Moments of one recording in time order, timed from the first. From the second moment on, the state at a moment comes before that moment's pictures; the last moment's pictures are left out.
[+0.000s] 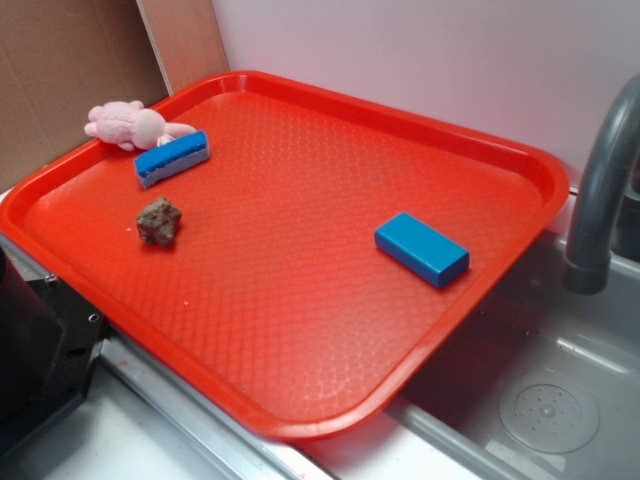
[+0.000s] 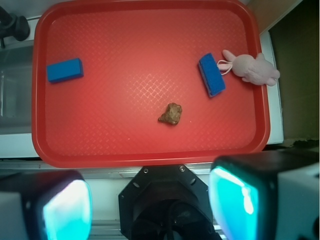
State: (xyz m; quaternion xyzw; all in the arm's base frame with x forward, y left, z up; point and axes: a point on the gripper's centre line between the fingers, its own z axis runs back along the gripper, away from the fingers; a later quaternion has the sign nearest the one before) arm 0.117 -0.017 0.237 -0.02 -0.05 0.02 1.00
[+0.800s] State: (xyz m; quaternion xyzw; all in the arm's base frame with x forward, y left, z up) arm 0.139 0.047 0.176 -0.02 -0.03 -0.15 0.99
